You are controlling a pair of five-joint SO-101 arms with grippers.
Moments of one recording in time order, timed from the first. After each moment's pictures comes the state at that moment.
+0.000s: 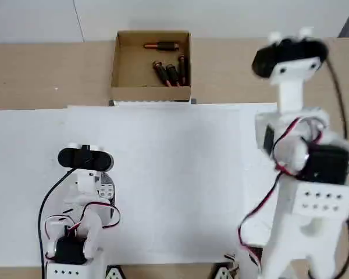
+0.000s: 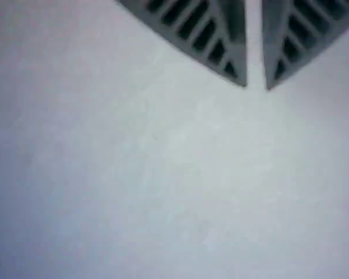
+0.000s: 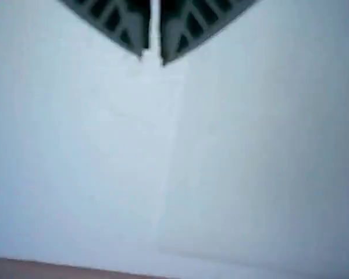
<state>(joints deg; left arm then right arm) -0.5 -102.8 92.7 63.1 2.3 2.7 -35.9 4.0 86.1 11.6</state>
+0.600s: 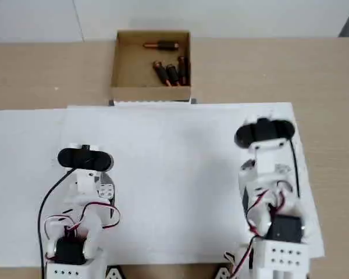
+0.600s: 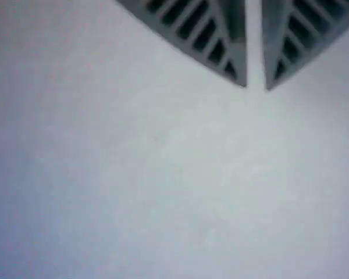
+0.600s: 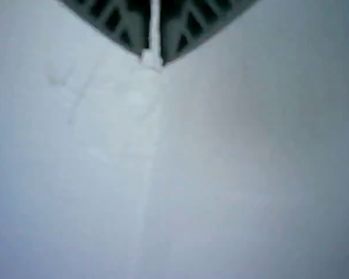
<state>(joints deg) -0.5 -102.8 92.7 63.1 2.3 2.8 -76.4 68.4 59.1 11.5</state>
